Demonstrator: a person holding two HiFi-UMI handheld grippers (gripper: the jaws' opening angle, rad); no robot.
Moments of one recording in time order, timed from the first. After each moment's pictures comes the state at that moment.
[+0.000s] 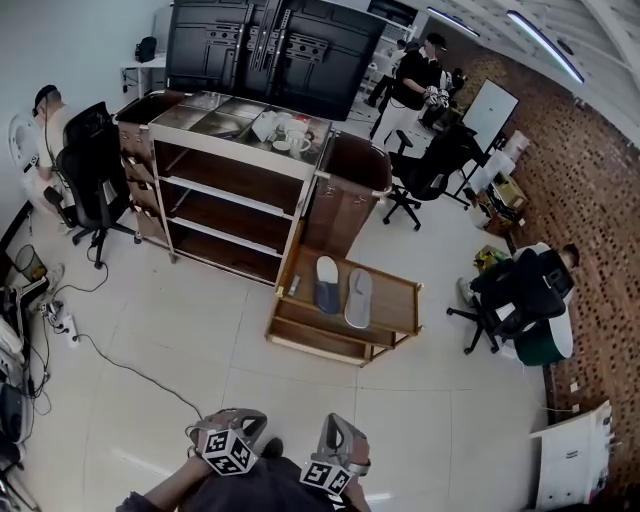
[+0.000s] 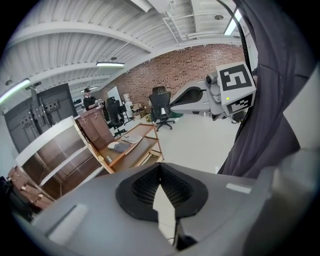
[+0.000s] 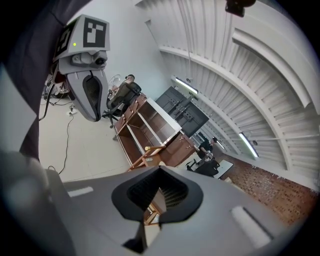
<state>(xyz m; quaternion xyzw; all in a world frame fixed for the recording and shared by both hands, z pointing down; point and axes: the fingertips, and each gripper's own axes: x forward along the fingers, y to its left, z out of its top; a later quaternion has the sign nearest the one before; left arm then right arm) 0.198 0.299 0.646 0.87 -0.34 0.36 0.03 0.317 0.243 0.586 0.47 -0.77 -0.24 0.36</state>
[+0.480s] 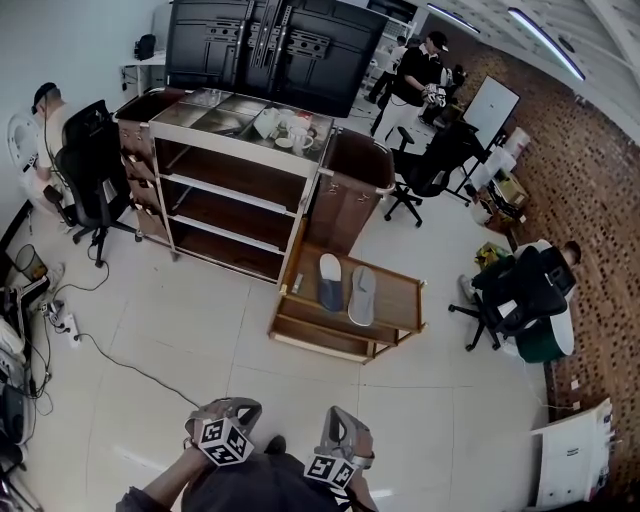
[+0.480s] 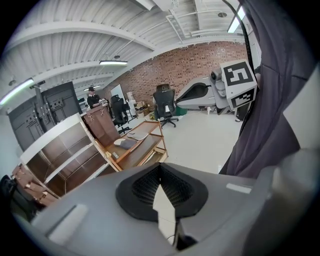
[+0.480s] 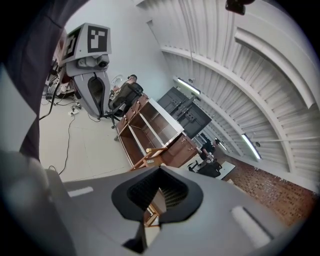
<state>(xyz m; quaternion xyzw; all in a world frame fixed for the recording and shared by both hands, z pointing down) 0.165 0.281 0.646 0.86 -0.36 0.37 0.03 0.303 0.230 0.583 0.46 -0.78 -0.24 0.36</state>
